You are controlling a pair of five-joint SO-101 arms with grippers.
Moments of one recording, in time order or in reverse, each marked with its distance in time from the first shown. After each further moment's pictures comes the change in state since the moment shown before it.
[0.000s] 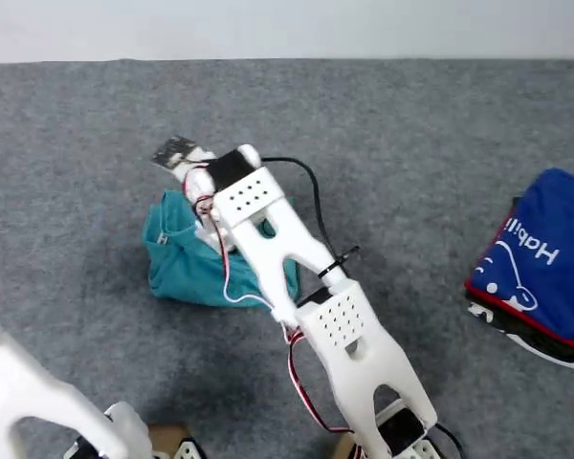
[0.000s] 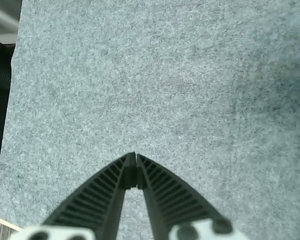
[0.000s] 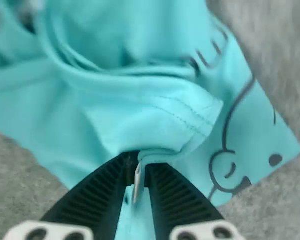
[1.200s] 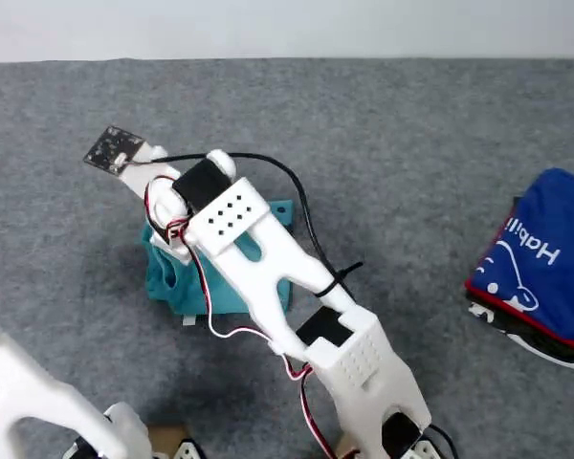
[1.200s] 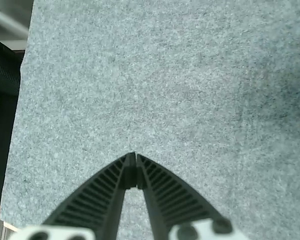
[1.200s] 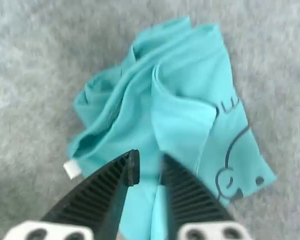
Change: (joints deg) left arm 0.0 0.0 0.0 -2.0 0.0; right arm -7.5 -19.2 13.1 -5.7 0.3
